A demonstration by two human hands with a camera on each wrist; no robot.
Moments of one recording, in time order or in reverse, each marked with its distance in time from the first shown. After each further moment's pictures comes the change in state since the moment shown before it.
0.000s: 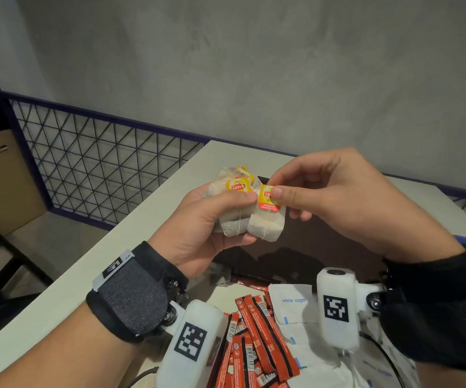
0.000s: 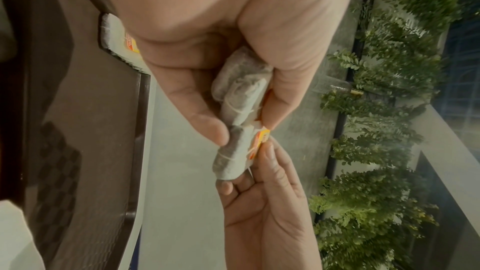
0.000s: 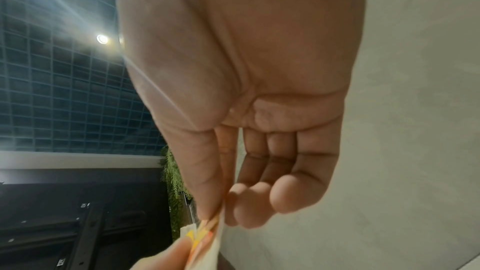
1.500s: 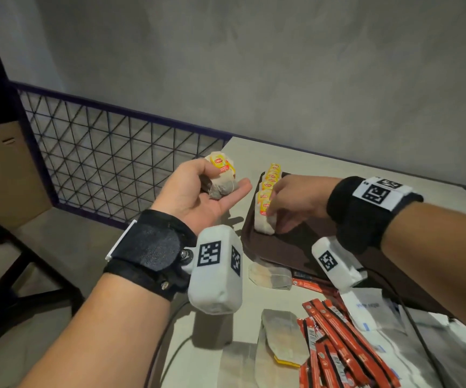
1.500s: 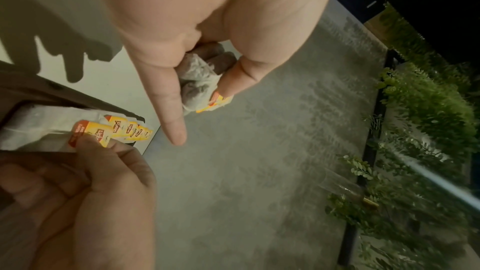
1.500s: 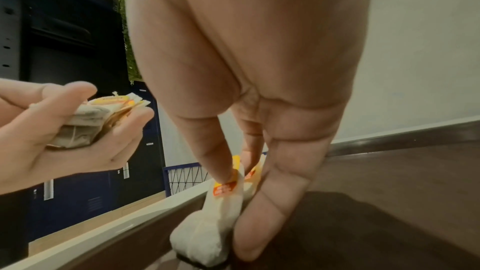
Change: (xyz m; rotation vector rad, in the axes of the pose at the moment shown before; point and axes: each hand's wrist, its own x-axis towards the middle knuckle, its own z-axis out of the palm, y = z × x) left_hand 0.027 0.047 -0.092 -0.511 0.300 -0.138; right_hand 0.118 0.043 0.102 -0.161 -0.275 0.684
